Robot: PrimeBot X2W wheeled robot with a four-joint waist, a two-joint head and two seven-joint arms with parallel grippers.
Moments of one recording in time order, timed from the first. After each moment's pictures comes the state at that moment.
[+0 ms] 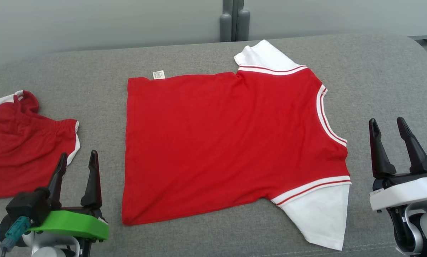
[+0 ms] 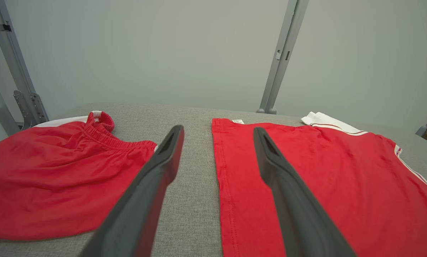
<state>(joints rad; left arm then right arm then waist) -0.01 0.26 -0.23 0.01 -0.54 0.12 -0.25 0.04 -0.35 0.20 -0.08 0.49 -0.10 -0.25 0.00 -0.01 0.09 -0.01</state>
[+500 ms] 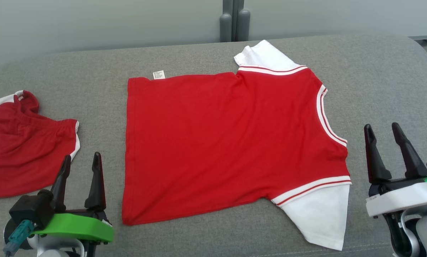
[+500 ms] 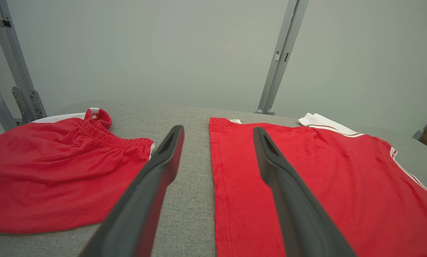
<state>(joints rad) 0.01 0.23 -0.23 0.00 -0.53 0.12 -0.25 0.06 -0.32 0.19 -0.07 0.47 -0.07 -0.25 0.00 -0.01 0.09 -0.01</state>
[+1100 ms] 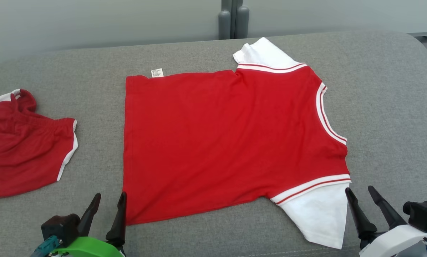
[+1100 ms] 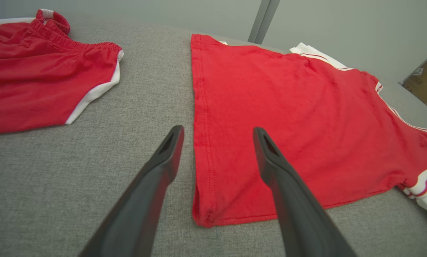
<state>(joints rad) 0.08 0.22 -0.31 0.10 -0.60 0.05 -0.18 0.20 -0.33 0.26 0.08 0.55 0.01 -0.20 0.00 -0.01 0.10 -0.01</state>
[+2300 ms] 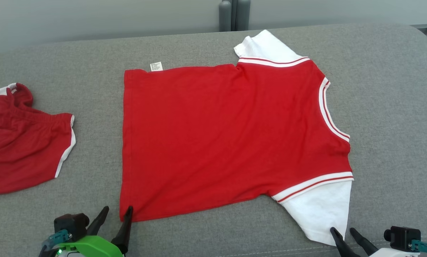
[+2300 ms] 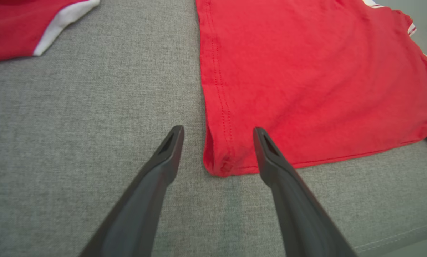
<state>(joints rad) 0.05 0.24 -0.34 0.21 -0.62 0.01 -0.06 0.21 -0.28 0.33 0.31 0.68 0.10 -0.10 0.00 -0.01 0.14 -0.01</state>
